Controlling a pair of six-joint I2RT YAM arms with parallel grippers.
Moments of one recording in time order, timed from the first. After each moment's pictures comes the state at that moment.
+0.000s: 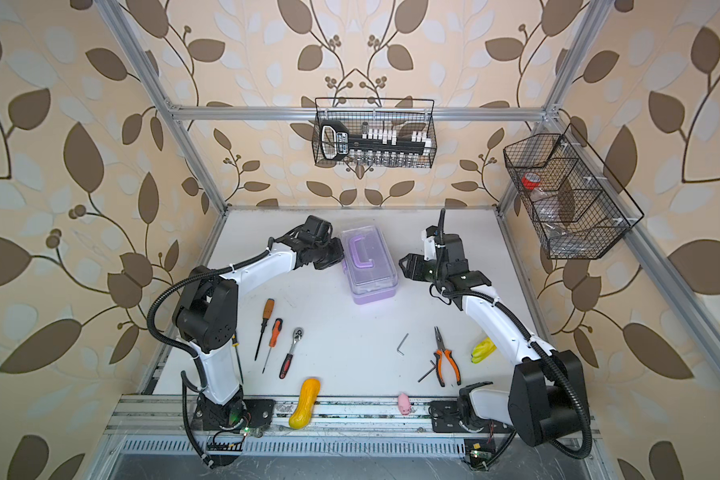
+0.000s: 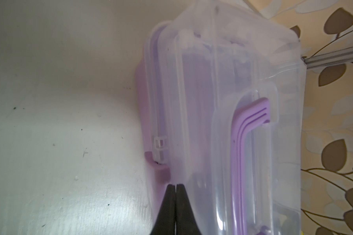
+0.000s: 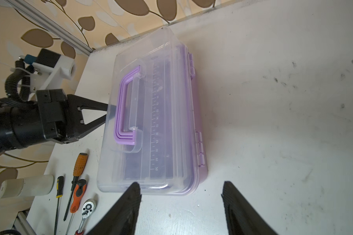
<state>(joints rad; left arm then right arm) -0.46 1.86 1.38 -0.36 0.16 -0.79 0.22 1.29 0.91 -0.30 -0.23 0.38</state>
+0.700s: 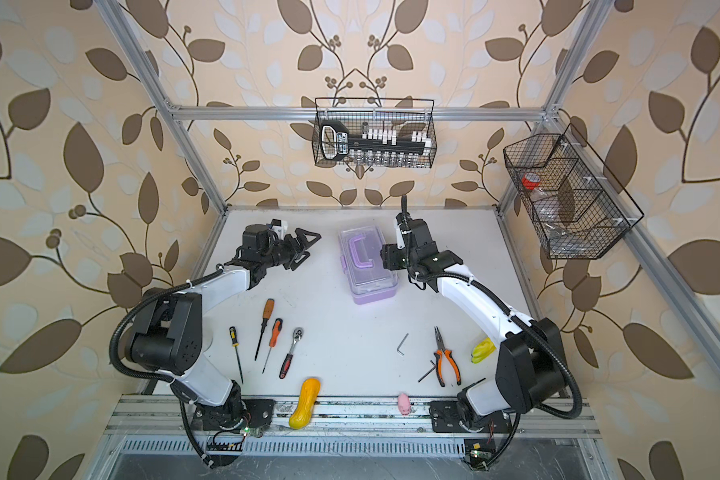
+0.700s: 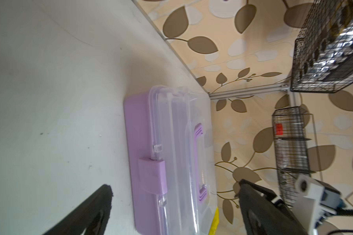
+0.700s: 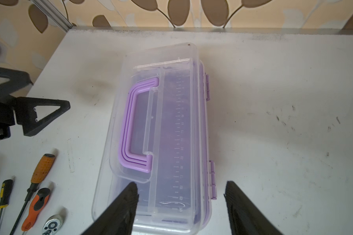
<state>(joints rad) -0.13 1.69 0.96 0.31 0.69 -1.02 0.43 1.50 1.19 -0.41 0.03 0.26</state>
